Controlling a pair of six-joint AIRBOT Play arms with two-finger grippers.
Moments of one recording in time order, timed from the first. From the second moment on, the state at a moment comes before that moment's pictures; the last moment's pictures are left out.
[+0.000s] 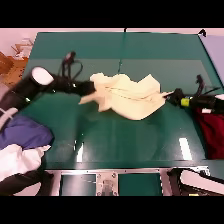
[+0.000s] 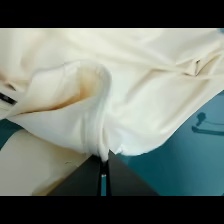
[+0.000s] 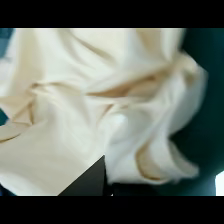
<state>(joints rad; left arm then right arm) -0.30 -1.24 1.22 0.88 -0.90 -1.42 -0.42 -1.25 0.89 -0.47 1.08 1.02</state>
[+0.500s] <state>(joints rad) -0.30 -1.02 2.00 1.08 -0.97 -1.39 -0.55 -0.75 1.53 -0.43 1.02 1.12</state>
